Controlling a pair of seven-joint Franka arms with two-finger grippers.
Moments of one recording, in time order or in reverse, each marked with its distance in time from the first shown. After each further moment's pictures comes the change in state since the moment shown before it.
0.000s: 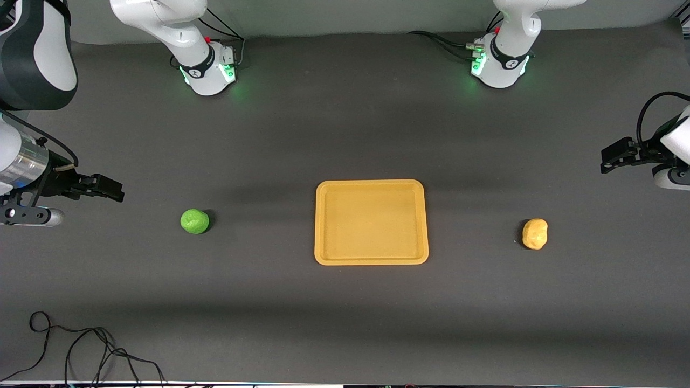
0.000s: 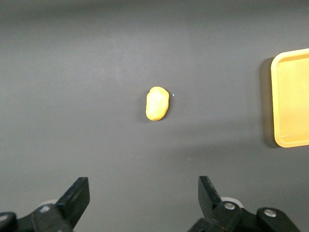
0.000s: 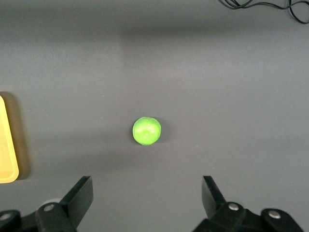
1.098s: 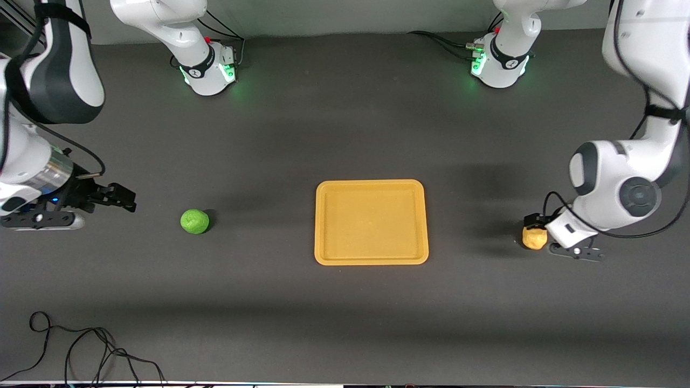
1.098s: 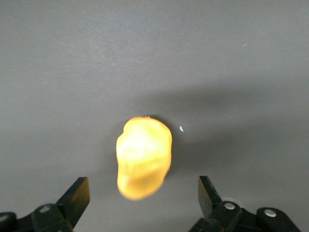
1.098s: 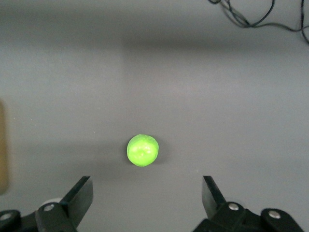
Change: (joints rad) left arm -0.015 0.422 -0.004 -0.291 0.031 0.662 0.006; right arm -0.013 -0.064 0.010 -0.257 -0.012 0.276 -0.068
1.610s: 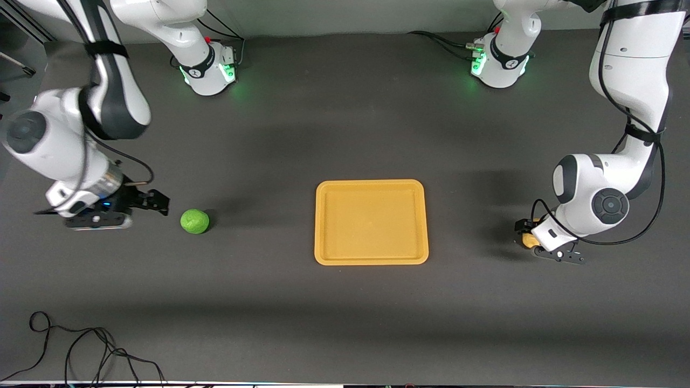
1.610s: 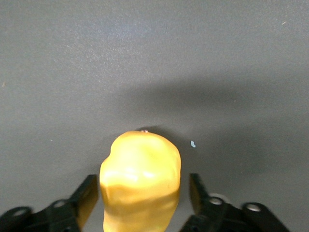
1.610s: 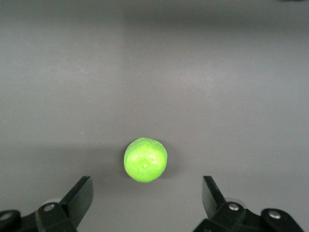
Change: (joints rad) left arm 0.002 0.078 0.002 -0.004 0.015 0.082 0.001; right arm 0.001 0.016 0.014 -0.355 0.000 0.421 0.000
